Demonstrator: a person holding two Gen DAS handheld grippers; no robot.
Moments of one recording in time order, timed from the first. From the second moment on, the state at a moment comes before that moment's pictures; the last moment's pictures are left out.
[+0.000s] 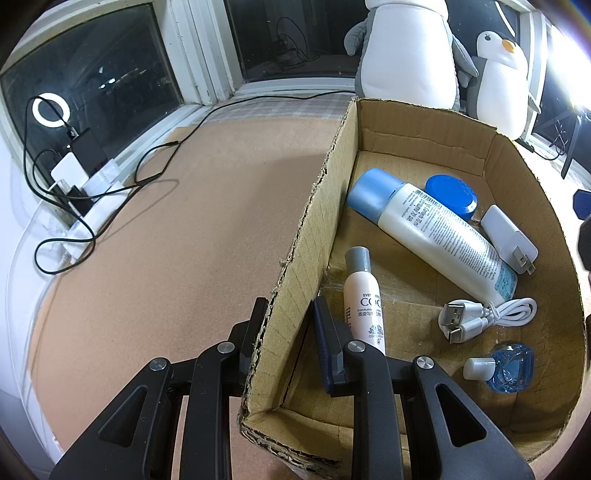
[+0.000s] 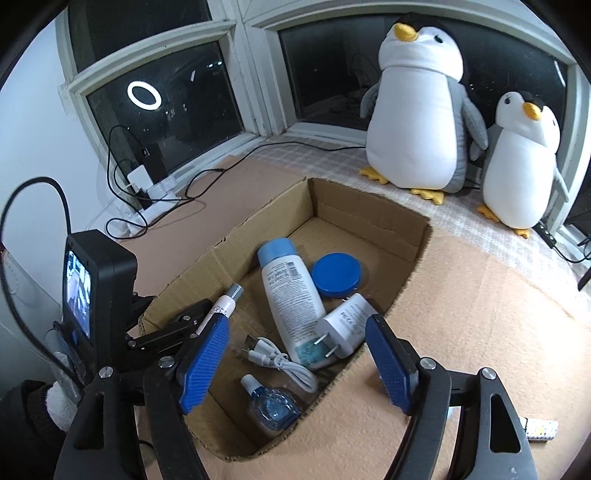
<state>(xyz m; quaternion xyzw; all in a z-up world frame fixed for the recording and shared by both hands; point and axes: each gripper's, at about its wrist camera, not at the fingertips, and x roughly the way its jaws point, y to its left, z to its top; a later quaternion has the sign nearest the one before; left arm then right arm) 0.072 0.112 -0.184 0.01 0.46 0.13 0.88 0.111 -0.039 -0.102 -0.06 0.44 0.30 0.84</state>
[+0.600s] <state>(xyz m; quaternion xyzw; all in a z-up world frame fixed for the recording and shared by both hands) 0.072 0.112 -0.184 0.01 0.46 0.13 0.88 0.095 -0.143 -0.090 0.01 0.44 0.21 0.87</state>
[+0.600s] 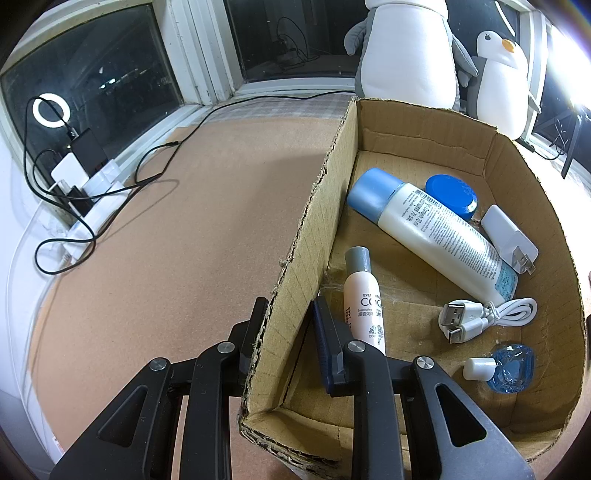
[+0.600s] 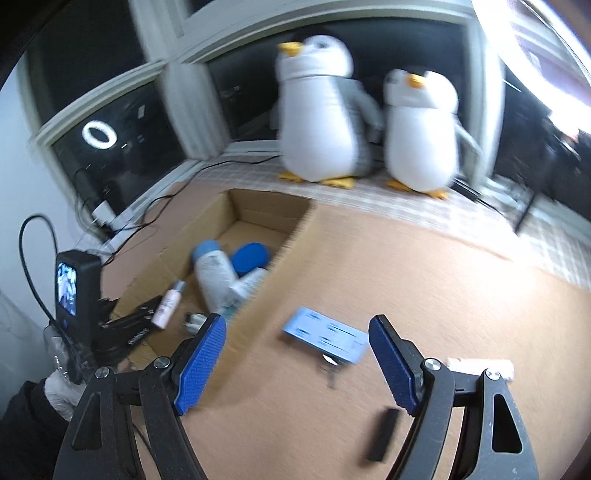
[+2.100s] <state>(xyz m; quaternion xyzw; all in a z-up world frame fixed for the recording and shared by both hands) 0.072 0.112 -0.184 0.01 0.46 0.13 0.88 0.171 -0.265 -0.176 0.13 0.57 0.08 0.81</state>
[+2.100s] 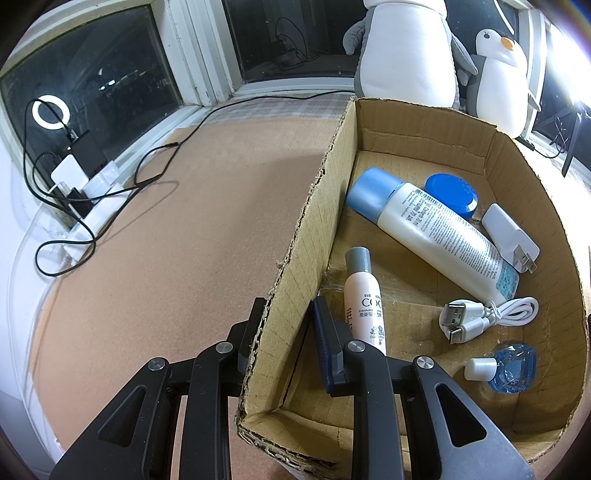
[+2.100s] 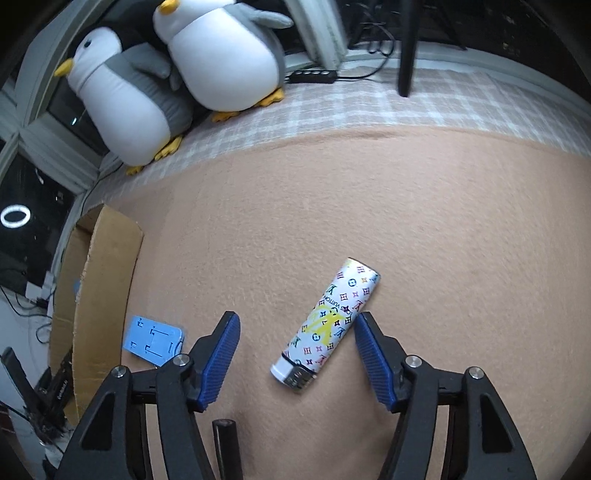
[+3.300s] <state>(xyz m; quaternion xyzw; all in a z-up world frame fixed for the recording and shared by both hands) 0.072 0.112 -0.184 0.01 0.46 0.13 0.88 0.138 -0.234 -0.159 0.00 0.52 0.07 0.85</state>
